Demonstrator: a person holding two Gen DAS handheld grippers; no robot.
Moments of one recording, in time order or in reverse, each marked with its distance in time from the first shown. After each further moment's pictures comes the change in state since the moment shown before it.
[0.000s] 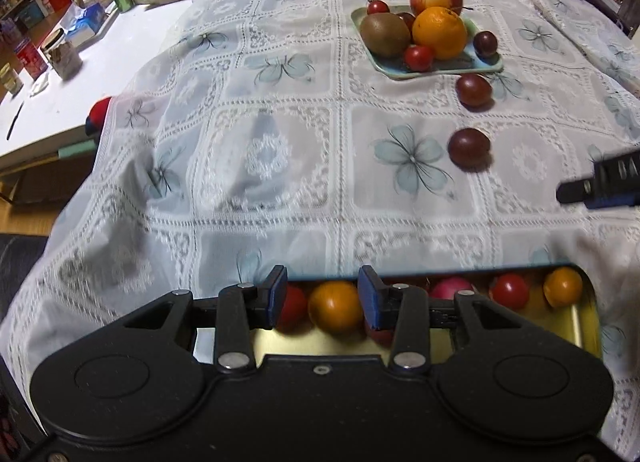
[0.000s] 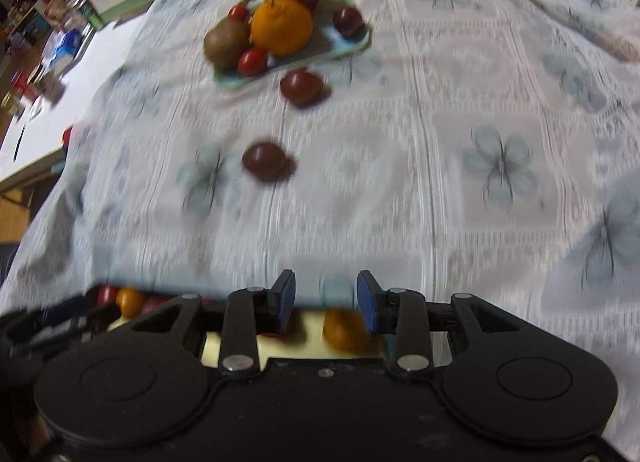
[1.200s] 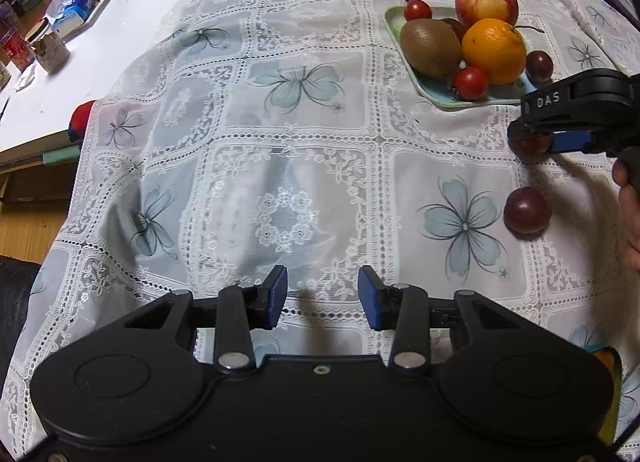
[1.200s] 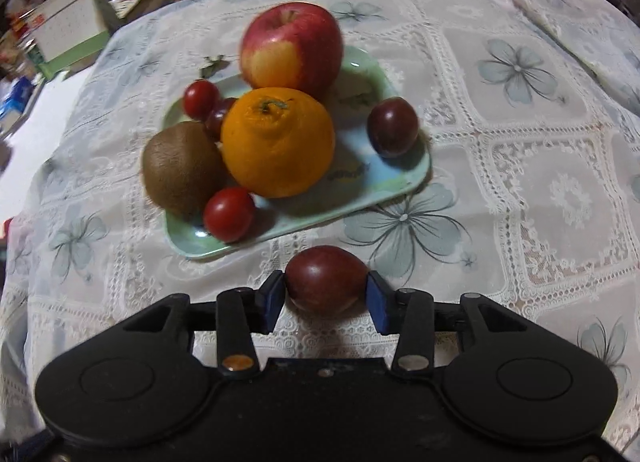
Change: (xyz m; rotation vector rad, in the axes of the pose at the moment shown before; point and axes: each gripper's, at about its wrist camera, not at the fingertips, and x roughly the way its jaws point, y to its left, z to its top) left arm 0.056 0.022 0.058 -0.031 0.060 -0.016; right arm 0.114 0.046 0.131 0.026 -0.116 -0.081
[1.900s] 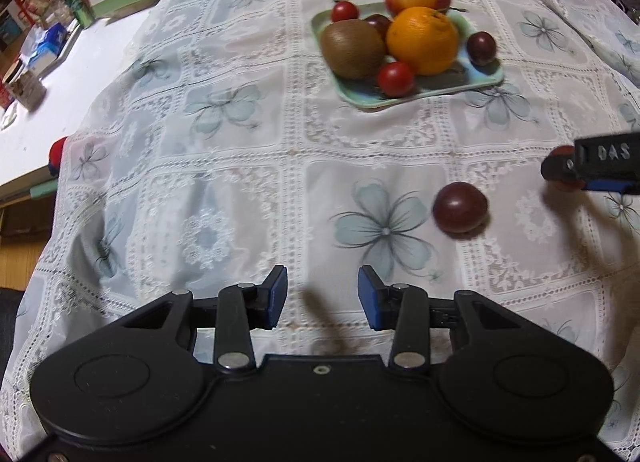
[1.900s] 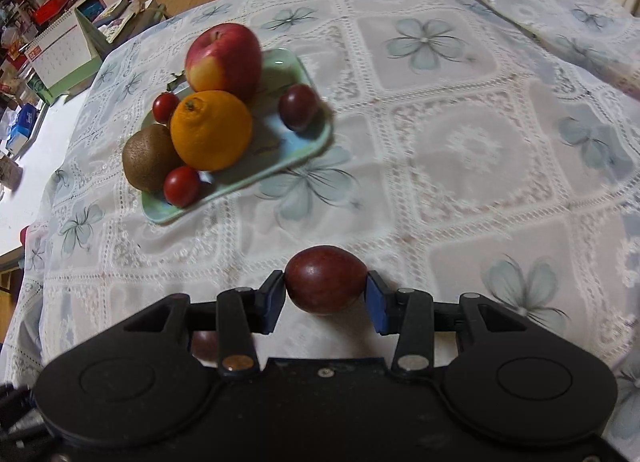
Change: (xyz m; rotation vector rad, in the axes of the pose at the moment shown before) left arm -0.006 -0.067 0.006 0.101 -0.009 0.003; right arm -0.055 -0.072 -0.036 0.103 -0.004 0.025
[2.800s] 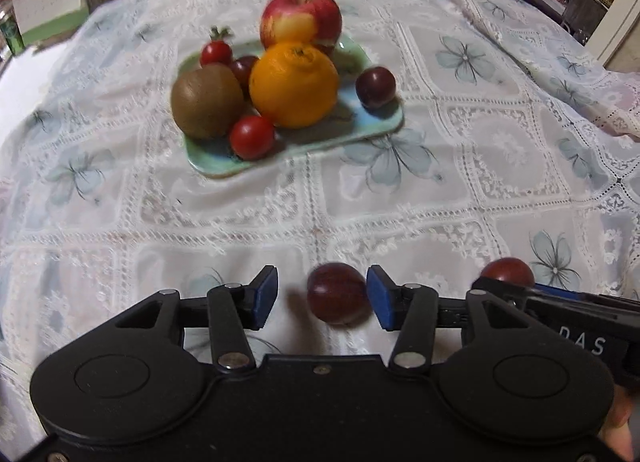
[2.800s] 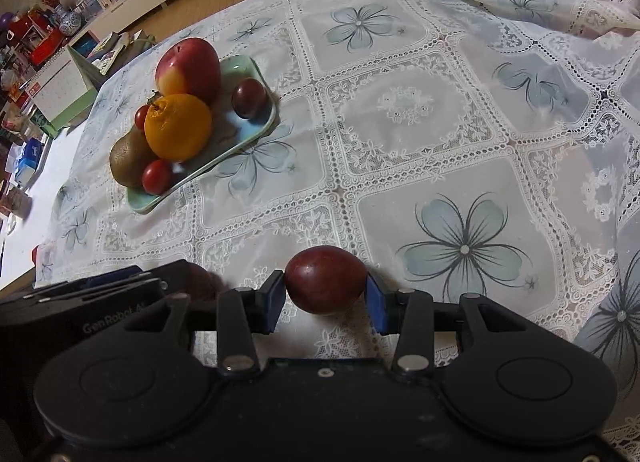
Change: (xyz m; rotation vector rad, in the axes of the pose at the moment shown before) left arm 0.032 -0.068 0.037 0.009 -0.080 -0.195; right arm -0.016 -0.047 -0.039 0.106 -0.049 0.052
